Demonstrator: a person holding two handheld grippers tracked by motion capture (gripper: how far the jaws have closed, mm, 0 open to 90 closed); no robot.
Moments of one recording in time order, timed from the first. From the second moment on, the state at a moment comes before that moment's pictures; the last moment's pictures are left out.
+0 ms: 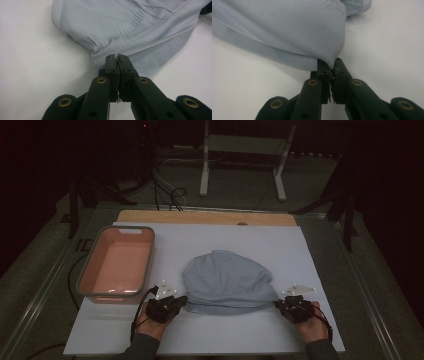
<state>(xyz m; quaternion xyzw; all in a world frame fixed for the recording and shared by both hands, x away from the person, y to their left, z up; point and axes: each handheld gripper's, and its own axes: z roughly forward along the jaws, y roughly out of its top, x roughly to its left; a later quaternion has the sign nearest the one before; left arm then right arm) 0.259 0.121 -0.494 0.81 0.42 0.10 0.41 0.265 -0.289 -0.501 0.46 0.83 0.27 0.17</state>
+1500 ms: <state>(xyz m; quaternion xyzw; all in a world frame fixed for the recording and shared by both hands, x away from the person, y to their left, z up) 0.281 0.100 -0.513 0.81 0.43 0.07 0.39 0.315 -0.265 -0.496 0.47 0.79 0.32 0.21</state>
